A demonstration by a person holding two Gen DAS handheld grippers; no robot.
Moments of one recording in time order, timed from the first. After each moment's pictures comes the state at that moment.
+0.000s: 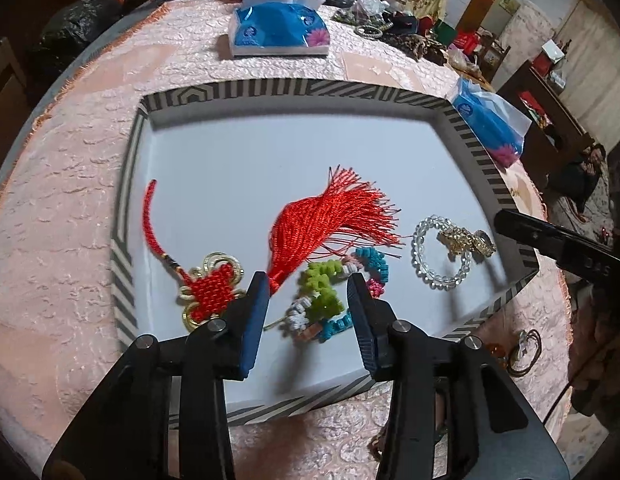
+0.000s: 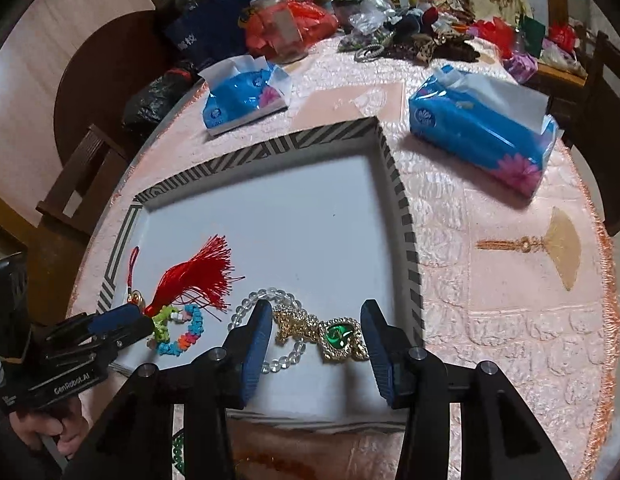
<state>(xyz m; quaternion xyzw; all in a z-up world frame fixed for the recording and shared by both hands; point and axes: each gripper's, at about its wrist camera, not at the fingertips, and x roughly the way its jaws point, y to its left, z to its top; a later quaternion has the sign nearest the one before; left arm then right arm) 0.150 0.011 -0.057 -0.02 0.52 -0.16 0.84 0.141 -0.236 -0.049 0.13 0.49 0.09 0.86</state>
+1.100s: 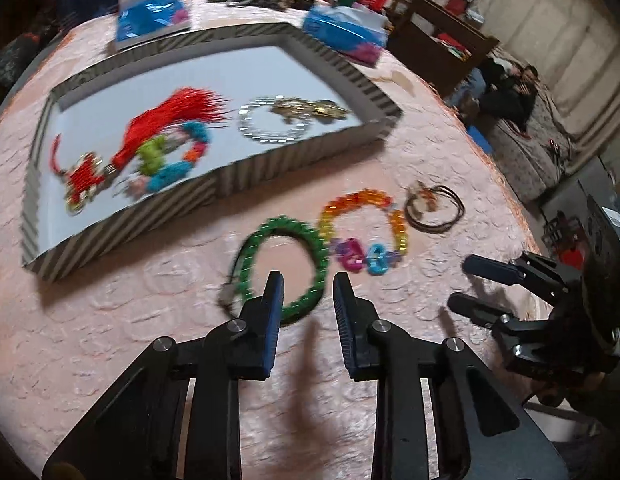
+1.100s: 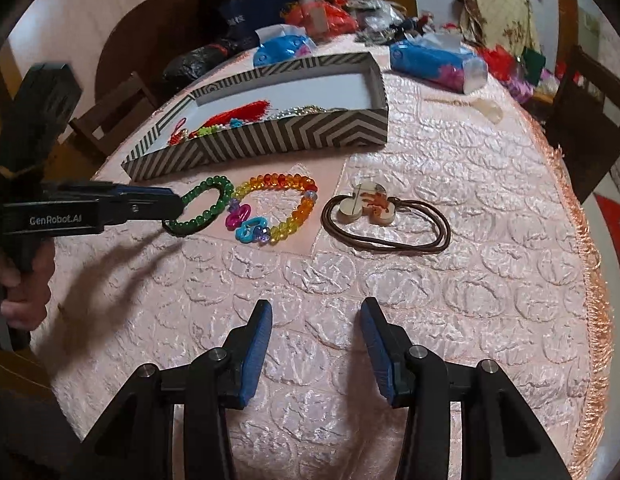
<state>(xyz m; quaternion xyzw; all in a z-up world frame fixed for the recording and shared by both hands) 0.025 -0.052 -0.064 0.06 0.52 -0.31 0.80 -0.075 -0.227 -0.096 0.06 0.45 0.10 0.88</state>
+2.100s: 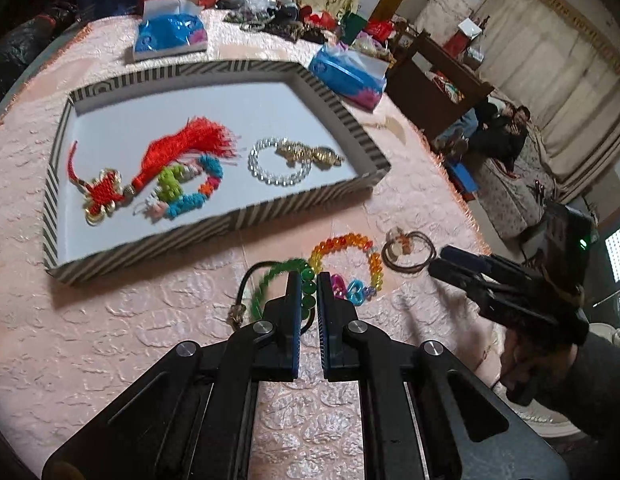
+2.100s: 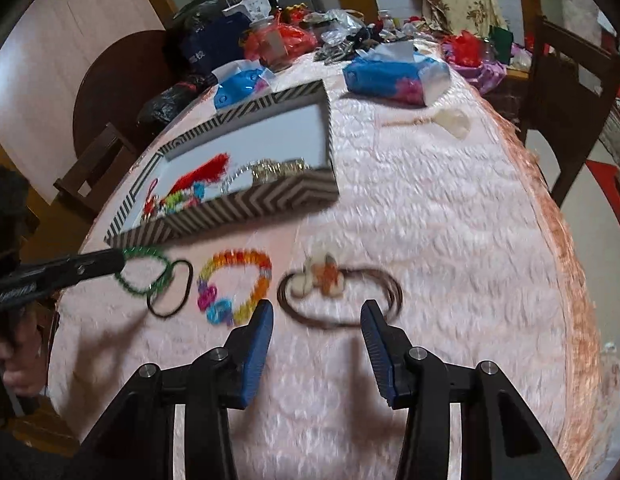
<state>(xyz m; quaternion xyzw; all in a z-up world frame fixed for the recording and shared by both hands) 0.033 -0.022 -0.027 -0.02 0.50 -0.31 0.81 -0.030 -0.262 -0.072 0.13 0.44 0.08 0.88</state>
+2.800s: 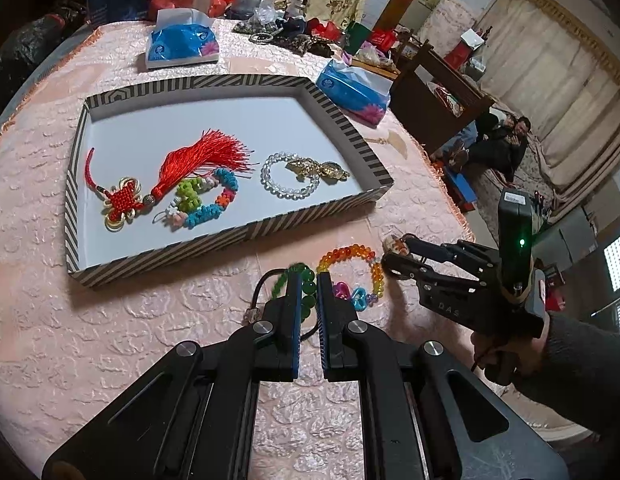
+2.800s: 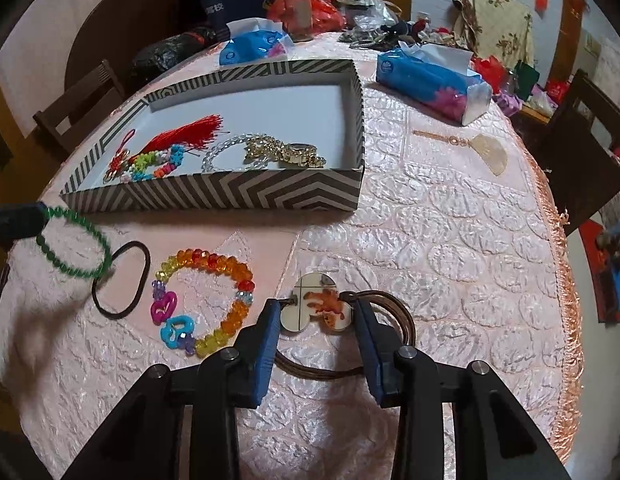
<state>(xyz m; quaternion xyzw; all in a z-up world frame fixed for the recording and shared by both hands) 0.031 -0.008 -0.015 -0.03 0.49 -0.30 0.82 0.010 -0.231 -0.091 0.01 0.48 0.07 0.88</state>
